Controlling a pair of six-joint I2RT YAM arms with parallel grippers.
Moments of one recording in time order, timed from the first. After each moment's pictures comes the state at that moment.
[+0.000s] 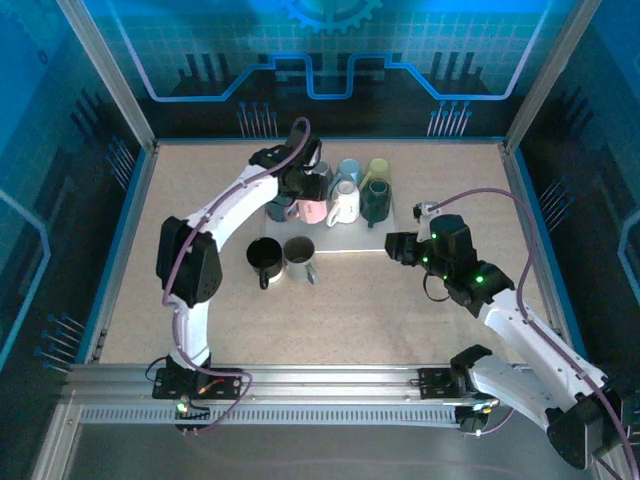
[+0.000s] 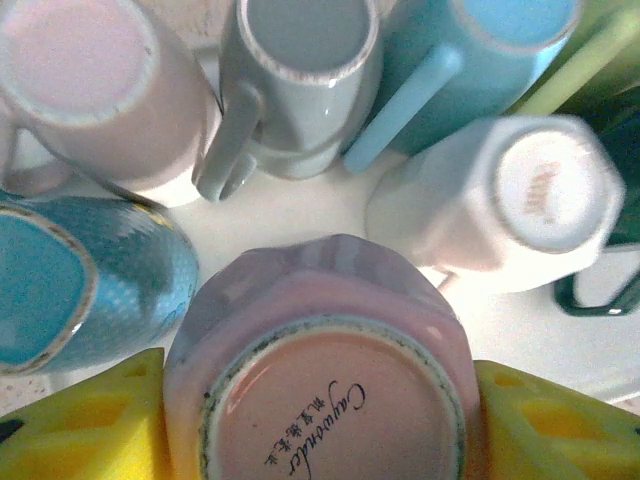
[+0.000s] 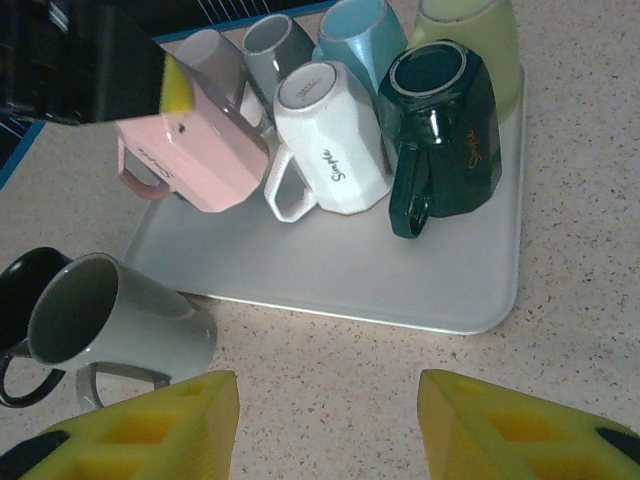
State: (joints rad) left arm -0.46 1.98 1.84 -0.85 -0.05 -0.37; right arm 0.45 0.90 0.73 -0.39 -0.03 0.40
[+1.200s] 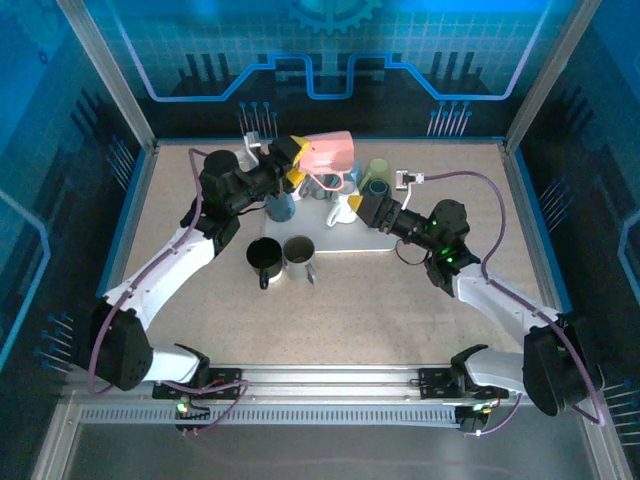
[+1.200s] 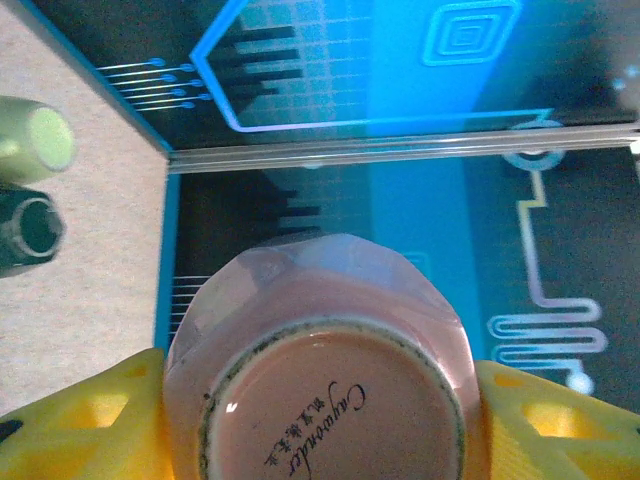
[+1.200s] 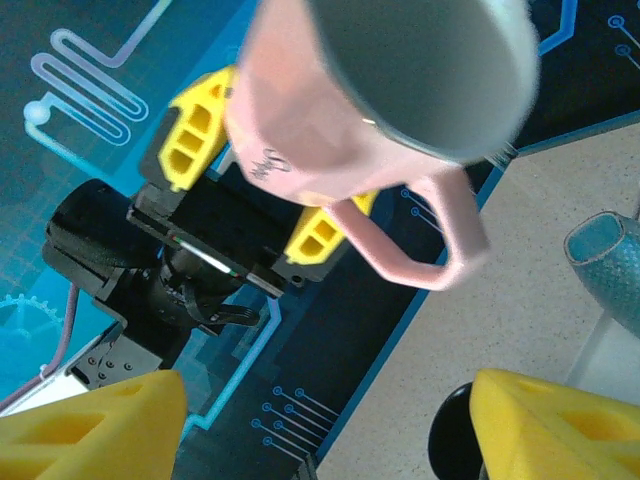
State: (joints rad) left arm -0.35 1.35 1.08 0.29 0.44 -1.51; right arm 0.40 1.22 0.68 0.68 -0.64 1.01
